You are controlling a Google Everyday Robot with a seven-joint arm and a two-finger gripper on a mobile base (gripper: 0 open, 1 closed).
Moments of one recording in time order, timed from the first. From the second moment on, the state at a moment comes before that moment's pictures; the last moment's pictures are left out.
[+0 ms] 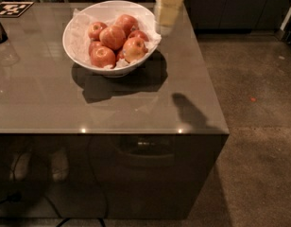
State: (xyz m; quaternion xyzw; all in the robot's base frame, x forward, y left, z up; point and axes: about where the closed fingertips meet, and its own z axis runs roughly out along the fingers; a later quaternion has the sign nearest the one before) arm 0.568 -0.034 1.085 -0.72 0.65 -0.05 0.24
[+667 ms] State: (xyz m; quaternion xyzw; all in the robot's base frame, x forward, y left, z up) arm 0.589 0.002 1.098 -0.73 0.62 -0.04 0.29
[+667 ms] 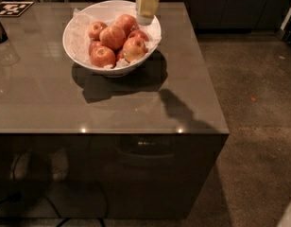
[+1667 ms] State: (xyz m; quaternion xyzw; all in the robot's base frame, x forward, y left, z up) arm 0.675 0.038 1.055 -0.72 0.63 0.01 0.29
